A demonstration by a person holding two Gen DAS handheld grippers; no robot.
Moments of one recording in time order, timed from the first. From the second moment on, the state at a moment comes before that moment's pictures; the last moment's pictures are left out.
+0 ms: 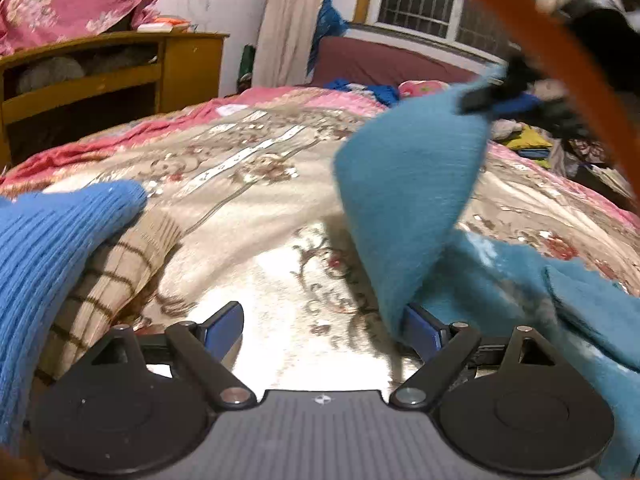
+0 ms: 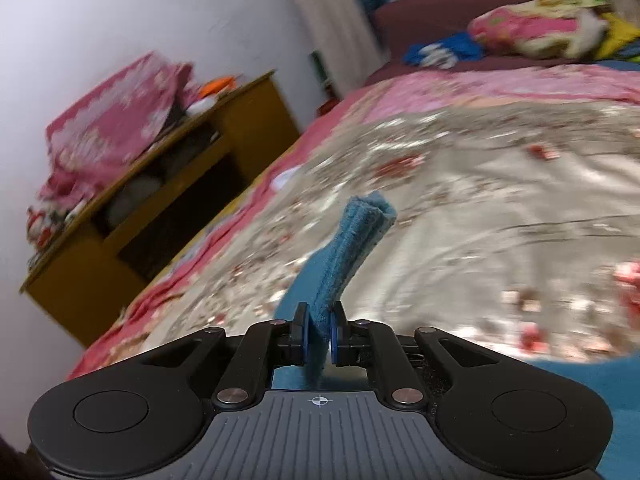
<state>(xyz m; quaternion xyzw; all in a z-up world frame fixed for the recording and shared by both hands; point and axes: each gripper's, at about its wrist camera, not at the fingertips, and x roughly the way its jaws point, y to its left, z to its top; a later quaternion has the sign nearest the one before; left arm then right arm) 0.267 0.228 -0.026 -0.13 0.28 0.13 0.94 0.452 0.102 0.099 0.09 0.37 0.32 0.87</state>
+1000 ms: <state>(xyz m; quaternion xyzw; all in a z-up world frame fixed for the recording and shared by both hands) 0.254 0.145 -0.021 -0.01 0.27 0.06 0.96 0.364 -0.206 -0.001 0.26 0.36 0.04 0.89</state>
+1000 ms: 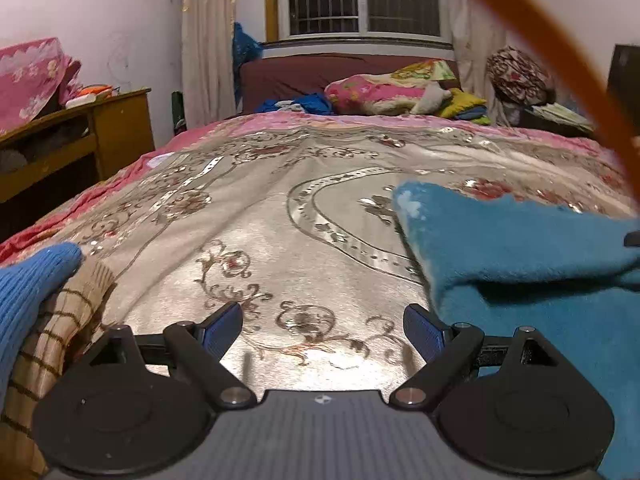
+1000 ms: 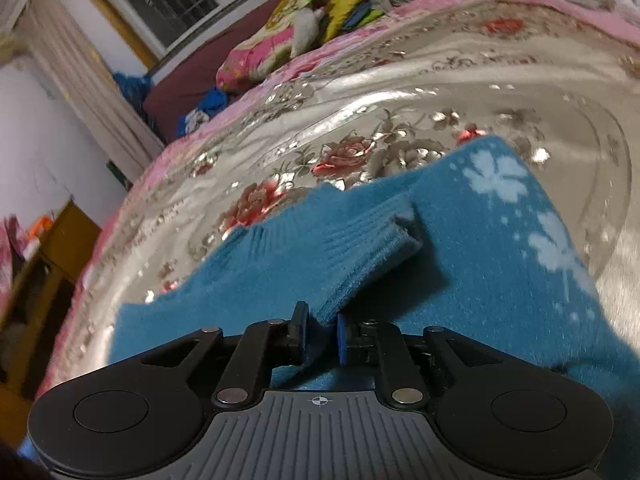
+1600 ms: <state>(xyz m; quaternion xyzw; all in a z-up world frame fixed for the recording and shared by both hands) 0.250 0.129 -0.026 0.01 0.28 0.06 0.96 0.340 -0.227 0.003 0.26 0.36 -0.01 0.90</state>
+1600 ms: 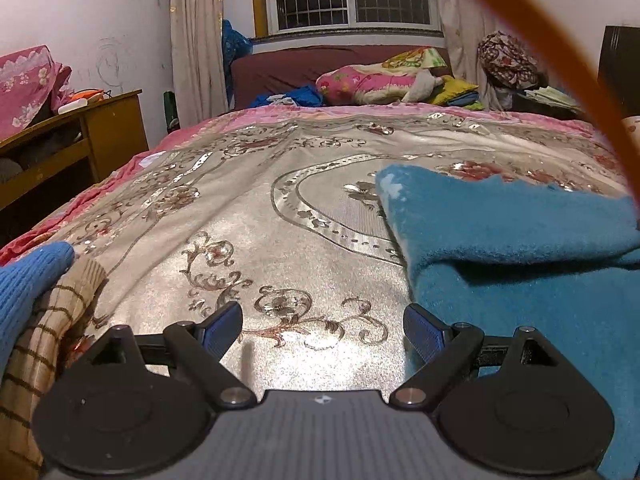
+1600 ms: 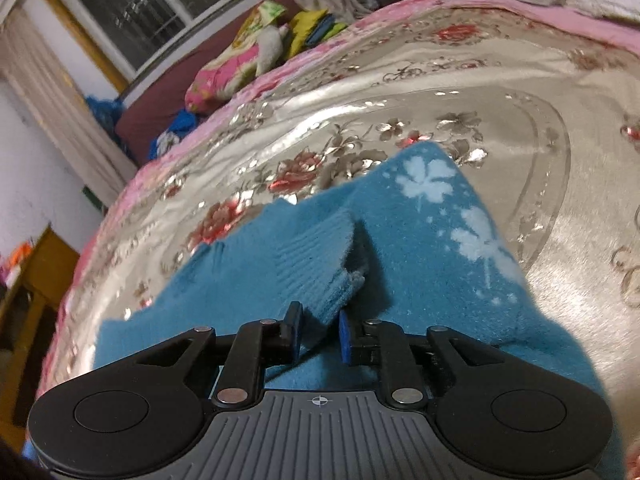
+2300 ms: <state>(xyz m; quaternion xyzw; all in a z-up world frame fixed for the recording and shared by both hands) 0.200 0.091 -0.024 0.04 0.34 0.02 0.94 0.242 -0.241 0.006 0.14 0.44 0.03 0.89</state>
